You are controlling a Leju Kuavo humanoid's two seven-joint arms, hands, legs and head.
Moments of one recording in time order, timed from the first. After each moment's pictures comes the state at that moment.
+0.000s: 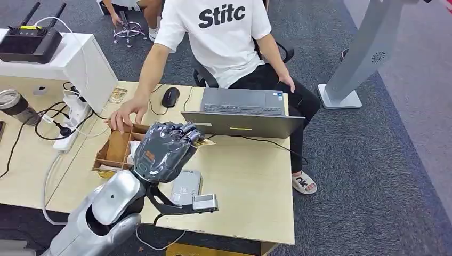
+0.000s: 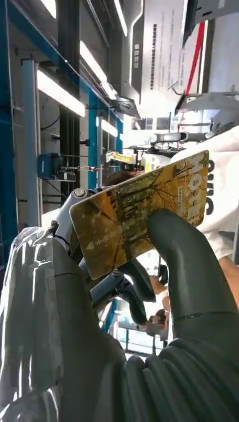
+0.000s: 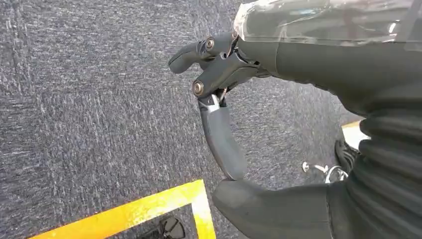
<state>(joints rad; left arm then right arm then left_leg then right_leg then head) -0.44 0.23 -0.80 -1.57 -1.19 0.05 0.03 -0.05 0.13 -0.99 -0.24 0.88 -0.43 -0.10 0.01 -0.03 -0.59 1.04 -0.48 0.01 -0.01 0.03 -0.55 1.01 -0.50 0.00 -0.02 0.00</state>
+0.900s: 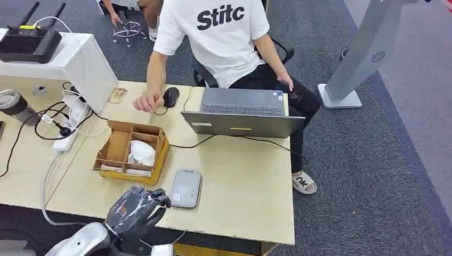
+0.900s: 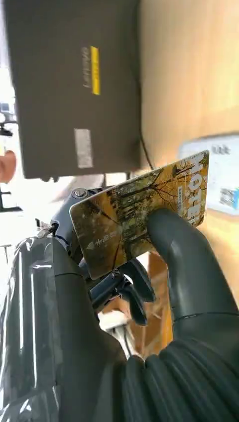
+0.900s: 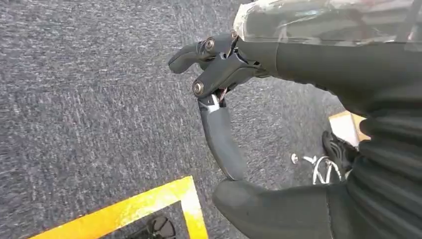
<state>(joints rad) -0.04 0.57 -0.75 -1.69 -0.89 -0.04 0.01 -0.04 0.15 -1.05 -0.25 0.90 -0.44 -0.09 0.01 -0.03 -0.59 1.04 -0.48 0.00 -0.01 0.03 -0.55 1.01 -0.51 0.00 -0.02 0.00</state>
